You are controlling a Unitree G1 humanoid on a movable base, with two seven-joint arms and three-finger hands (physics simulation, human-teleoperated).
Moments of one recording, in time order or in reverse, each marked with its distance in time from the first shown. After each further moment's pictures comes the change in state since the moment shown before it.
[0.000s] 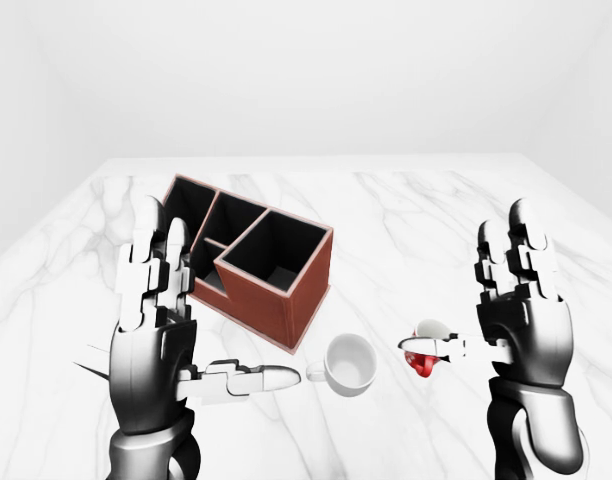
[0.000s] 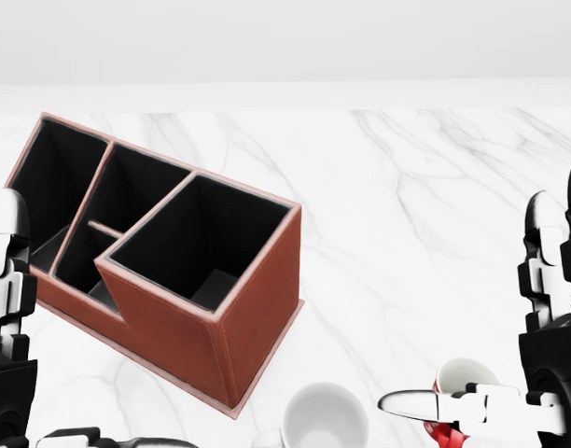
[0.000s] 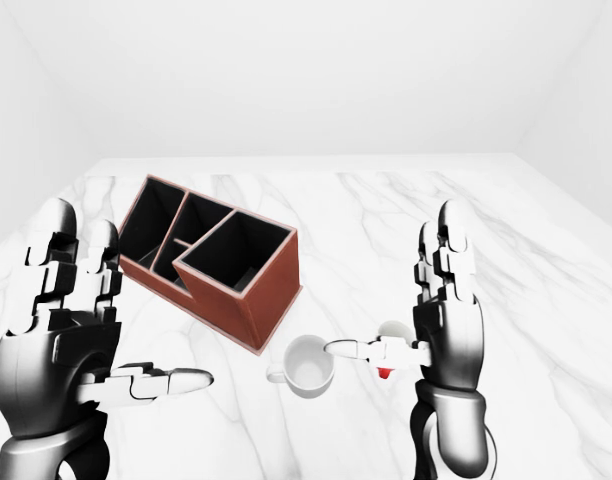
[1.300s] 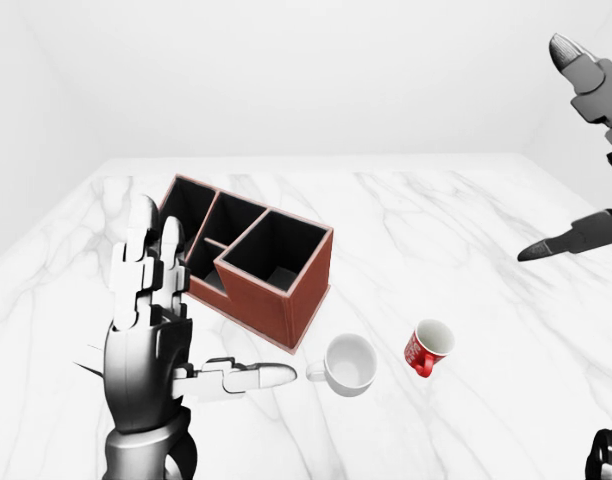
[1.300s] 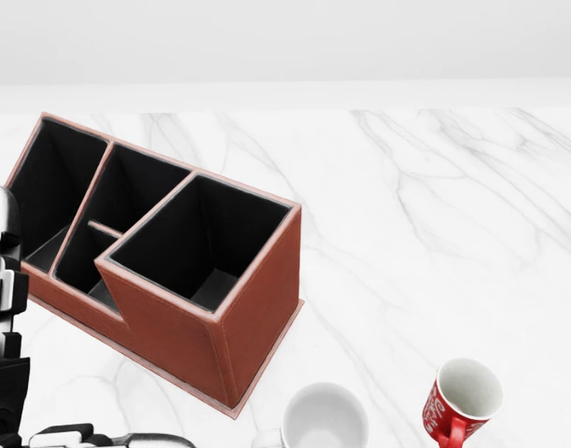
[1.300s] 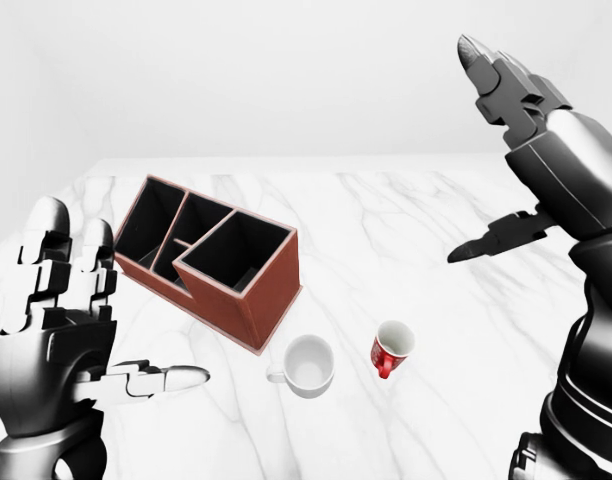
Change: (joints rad) left arm -0.009 -0.010 0.025 0.003 -0.005 0.000 -0.010; right arm -0.695 -0.737 -0.405 0.310 -0.312 0.000 0.618
